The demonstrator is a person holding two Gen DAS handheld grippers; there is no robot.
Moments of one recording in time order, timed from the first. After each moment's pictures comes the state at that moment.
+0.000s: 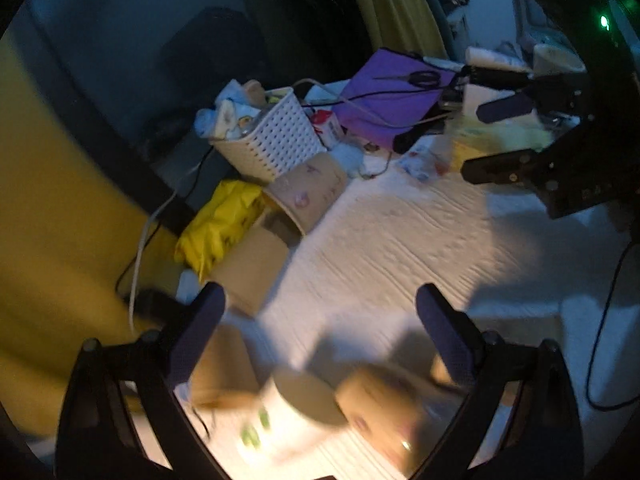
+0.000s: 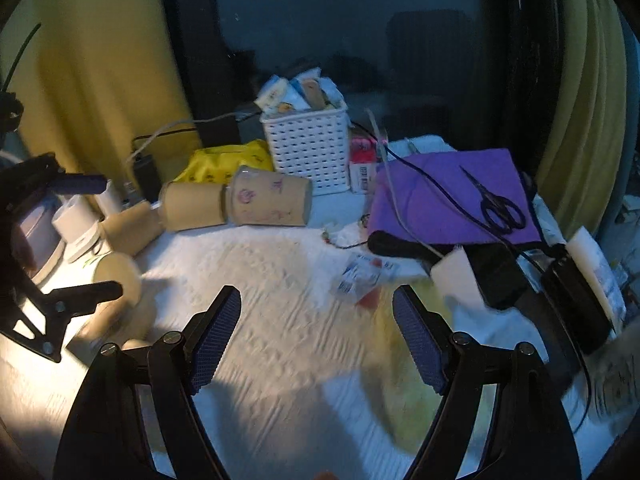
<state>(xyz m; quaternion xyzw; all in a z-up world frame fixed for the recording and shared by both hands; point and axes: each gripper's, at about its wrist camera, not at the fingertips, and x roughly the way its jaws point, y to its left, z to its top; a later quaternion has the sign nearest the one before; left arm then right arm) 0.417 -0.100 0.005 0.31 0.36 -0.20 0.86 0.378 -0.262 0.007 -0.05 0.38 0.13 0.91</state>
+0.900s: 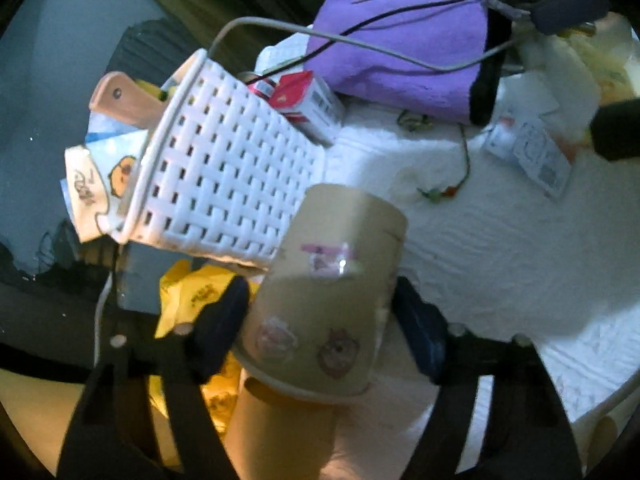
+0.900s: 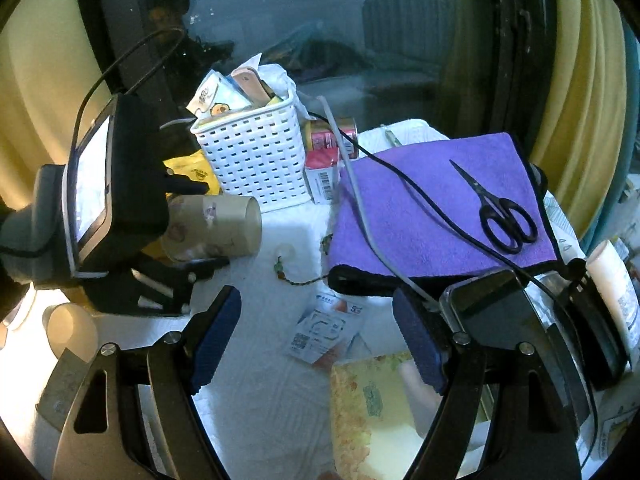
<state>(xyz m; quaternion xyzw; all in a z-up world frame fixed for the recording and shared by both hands) 0.557 -0.167 -0.076 0.45 0.37 -0.23 0.78 0.442 -0.278 -0.008 -0.02 0.41 0.10 0.91</state>
